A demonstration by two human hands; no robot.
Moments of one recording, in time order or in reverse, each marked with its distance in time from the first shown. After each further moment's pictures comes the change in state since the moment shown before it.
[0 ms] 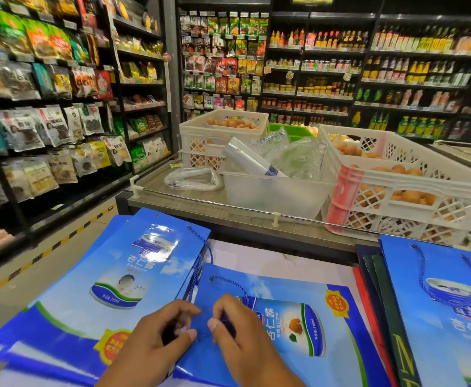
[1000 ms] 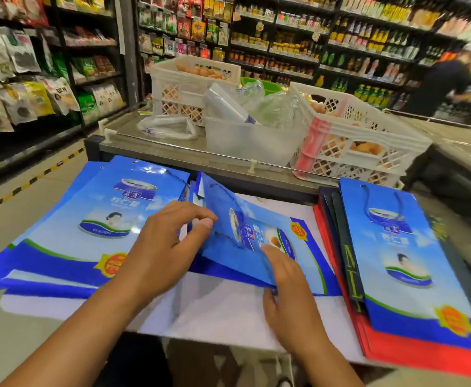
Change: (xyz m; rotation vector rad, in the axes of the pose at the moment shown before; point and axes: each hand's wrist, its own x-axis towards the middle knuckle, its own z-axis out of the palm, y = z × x) left_hand -0.026 0.098 -0.003 0.250 0.121 0.442; right_hand -0.117 -0.016 -0.036 -0.551 0.229 0.313
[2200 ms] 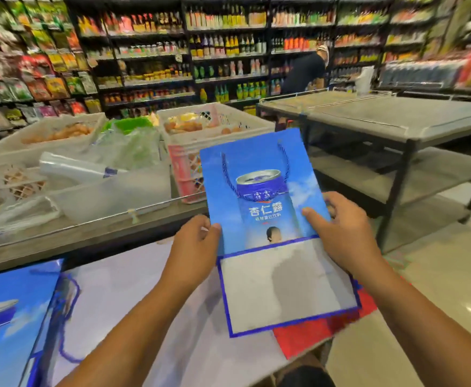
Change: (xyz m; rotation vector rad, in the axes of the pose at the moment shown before) left_hand 0.103 0.098 0.221 -0.208 -0.317 -0.153; right_hand -0.008 0.154 -0.219 0.167 0.627 0.457
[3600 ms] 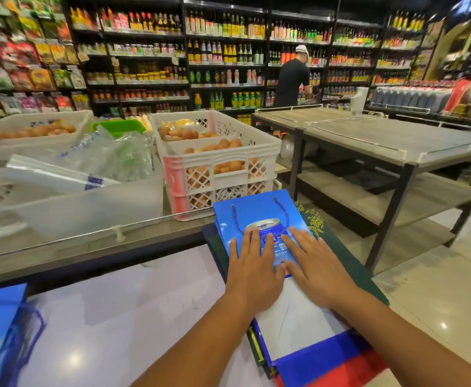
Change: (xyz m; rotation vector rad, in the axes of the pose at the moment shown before) left_hand 0.056 -0.025 0.127 0.817 -0.286 0.360; right_hand 0.044 0.075 0.076 -0.742 -0.489 -0.212
